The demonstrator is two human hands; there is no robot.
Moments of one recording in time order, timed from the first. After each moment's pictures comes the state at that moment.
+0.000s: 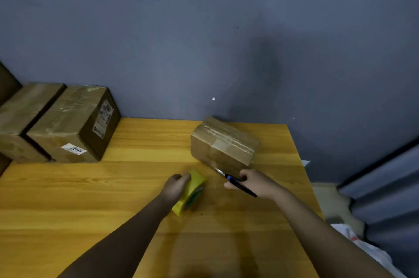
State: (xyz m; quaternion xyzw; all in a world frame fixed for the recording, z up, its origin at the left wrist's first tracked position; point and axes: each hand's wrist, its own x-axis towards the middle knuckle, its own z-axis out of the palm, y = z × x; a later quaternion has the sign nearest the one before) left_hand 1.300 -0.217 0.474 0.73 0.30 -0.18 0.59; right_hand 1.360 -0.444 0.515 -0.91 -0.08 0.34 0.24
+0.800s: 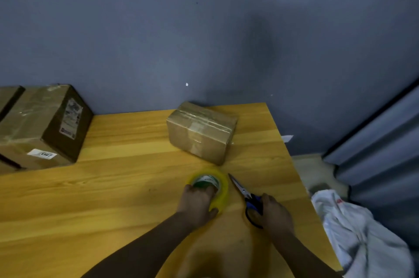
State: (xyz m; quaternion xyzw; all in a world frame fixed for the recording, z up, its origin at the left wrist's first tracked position) left_hand 1.266 -0.317 0.456 0.97 -0.17 -0.19 0.02; right_hand 1.250 -0.545 0.413 -0.98 0.03 0.16 0.08
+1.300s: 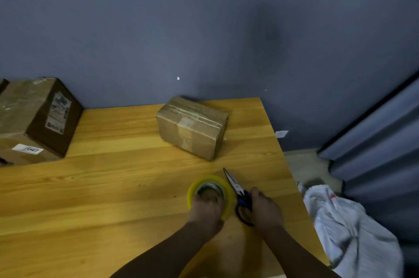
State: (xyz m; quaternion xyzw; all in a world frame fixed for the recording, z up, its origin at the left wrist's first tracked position) left_hand 1.246 -0.377 0.444 0.95 -0.21 -0.22 -0.08; right_hand 1.256 -0.552 0.409 -0.98 -0.01 0.17 0.04
